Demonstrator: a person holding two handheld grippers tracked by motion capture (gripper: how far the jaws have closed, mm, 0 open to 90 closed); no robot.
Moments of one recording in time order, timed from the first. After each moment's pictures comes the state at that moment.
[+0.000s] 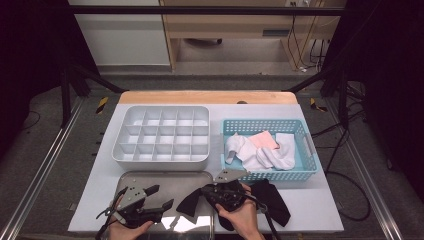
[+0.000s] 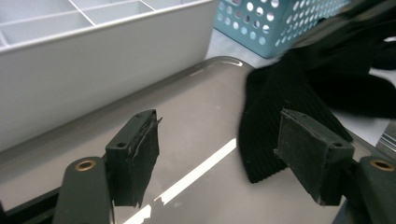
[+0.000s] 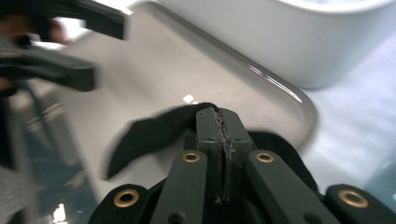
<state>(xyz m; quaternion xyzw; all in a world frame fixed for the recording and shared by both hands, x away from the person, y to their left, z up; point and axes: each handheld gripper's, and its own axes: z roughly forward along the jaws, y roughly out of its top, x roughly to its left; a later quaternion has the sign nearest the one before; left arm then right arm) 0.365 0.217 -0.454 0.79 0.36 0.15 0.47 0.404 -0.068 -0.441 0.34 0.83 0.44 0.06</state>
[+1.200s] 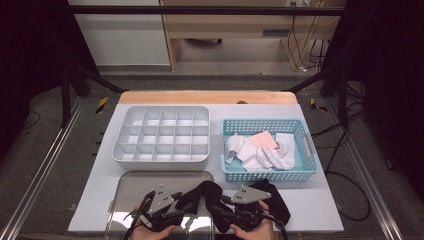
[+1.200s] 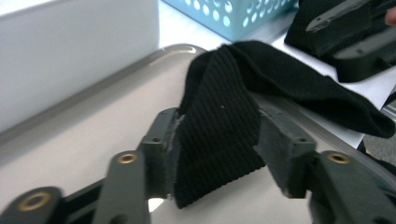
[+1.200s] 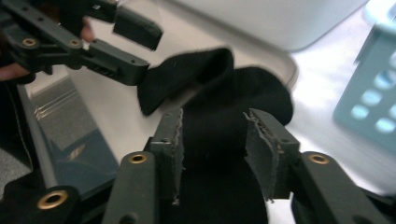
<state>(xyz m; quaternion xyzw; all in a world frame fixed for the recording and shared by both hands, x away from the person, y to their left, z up) 0.359 0.158 -0.460 0.82 0.34 0.16 0.43 0.359 -0.109 -0.455 0.33 0.82 0.46 0.10</state>
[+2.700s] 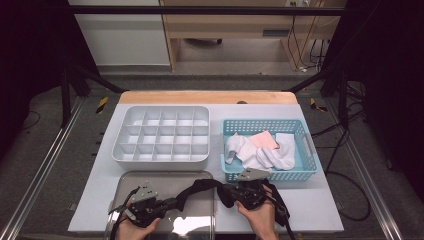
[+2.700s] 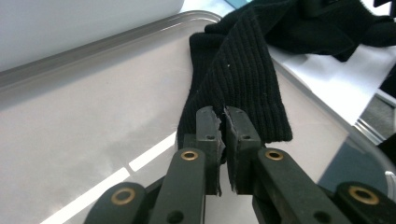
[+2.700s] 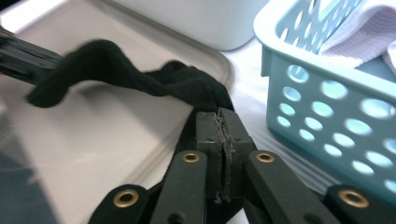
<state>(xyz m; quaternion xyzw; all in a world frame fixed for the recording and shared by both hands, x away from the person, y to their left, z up) 0.371 0.199 -0.464 0.81 0.39 0.08 0.43 0.407 -0.119 -0.453 0.40 0.81 0.42 0.10</state>
